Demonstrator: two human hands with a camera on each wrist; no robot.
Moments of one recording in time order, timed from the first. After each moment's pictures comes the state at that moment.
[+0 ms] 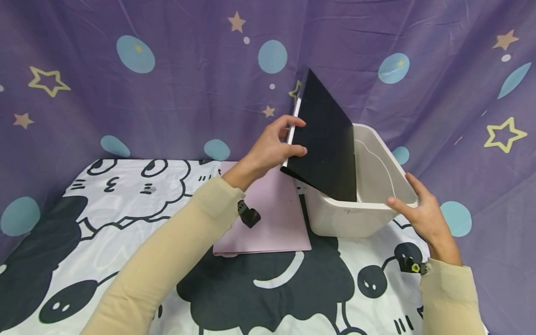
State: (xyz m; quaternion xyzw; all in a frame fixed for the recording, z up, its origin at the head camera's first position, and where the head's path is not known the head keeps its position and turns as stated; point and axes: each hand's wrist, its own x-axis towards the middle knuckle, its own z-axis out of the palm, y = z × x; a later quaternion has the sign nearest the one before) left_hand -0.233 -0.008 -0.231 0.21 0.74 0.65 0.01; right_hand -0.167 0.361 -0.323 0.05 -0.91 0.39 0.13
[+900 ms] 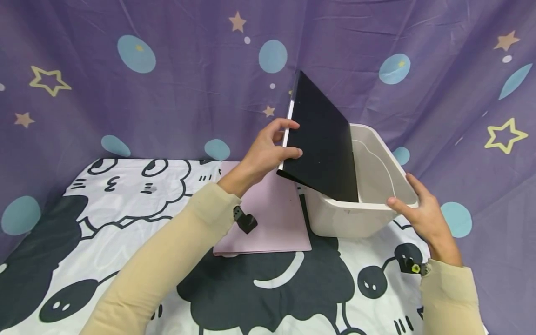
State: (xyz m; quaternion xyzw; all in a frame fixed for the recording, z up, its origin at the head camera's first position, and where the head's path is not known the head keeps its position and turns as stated) left_hand -0.226 -0.014 -0.239 0.19 0.69 0.70 0.01; right_hand -0.167 0.360 -0.323 0.05 -0.91 0.40 0.14
